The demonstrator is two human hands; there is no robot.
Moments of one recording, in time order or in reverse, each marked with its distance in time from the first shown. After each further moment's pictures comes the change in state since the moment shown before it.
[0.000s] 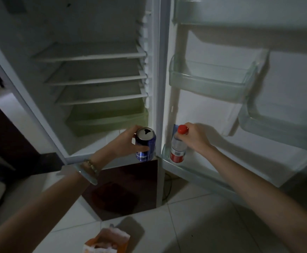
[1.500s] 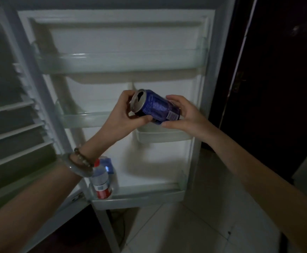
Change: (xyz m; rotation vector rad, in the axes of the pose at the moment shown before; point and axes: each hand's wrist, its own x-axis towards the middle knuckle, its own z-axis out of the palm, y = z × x) left_hand 0.058 0.272 0.067 -0.580 -0.164 0.746; right_hand -0.142 -0.002 -0.242 0.362 0.384 -0.120
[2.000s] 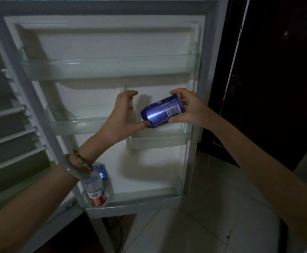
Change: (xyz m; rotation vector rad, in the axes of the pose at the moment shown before) left_hand 0.024 -0.024 0.006 0.445 0.032 0.090; right_hand 0.031 0.009 -0.043 -0.259 0.038 -0.034
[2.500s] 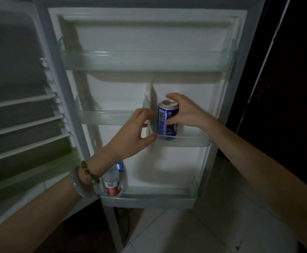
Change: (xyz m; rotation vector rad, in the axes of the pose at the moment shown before) left_hand -0.050 -0.006 -0.018 0.172 -0.087 0.032; right_hand 0.049 -0.004 0.068 -0.236 -0.188 0.009
